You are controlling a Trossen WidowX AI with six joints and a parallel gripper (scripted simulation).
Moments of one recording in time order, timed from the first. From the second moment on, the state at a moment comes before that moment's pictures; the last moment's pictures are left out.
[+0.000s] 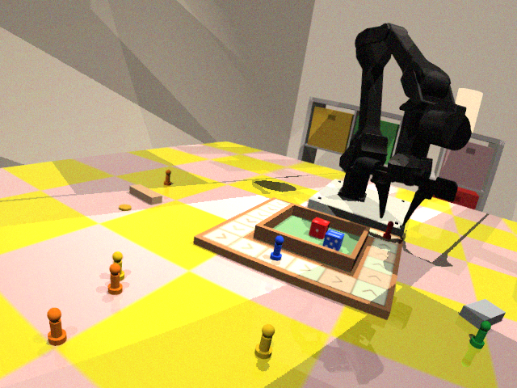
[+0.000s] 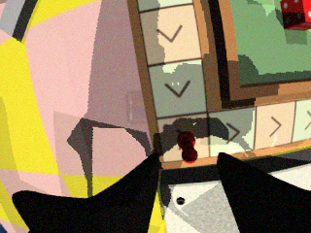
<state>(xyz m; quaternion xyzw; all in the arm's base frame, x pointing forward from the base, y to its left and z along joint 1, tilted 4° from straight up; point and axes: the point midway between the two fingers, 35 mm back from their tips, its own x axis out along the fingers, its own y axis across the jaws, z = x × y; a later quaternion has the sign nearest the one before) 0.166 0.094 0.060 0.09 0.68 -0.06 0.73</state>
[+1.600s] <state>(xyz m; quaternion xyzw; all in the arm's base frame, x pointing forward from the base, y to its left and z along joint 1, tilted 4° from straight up) 0.167 0.095 0.101 0.08 0.68 -0.07 0.72</state>
